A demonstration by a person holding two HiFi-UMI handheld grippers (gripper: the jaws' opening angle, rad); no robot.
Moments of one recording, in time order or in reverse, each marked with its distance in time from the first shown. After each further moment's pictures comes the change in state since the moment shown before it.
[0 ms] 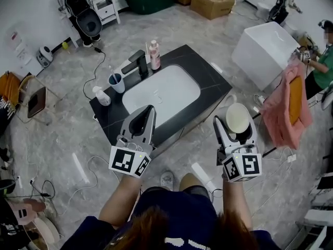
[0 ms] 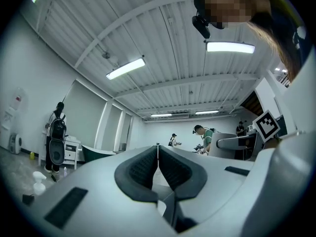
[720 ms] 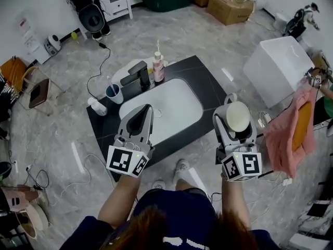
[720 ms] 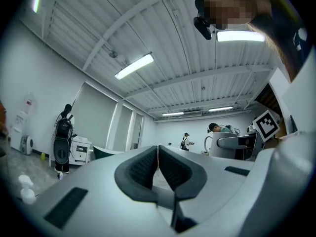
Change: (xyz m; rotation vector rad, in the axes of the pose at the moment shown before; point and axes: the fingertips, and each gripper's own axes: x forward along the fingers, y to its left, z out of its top) left arm 0.124 0.064 -0.023 -0.001 0.000 0.135; right arm 0.158 -0.069 -0.006 0.022 -0.005 0.131
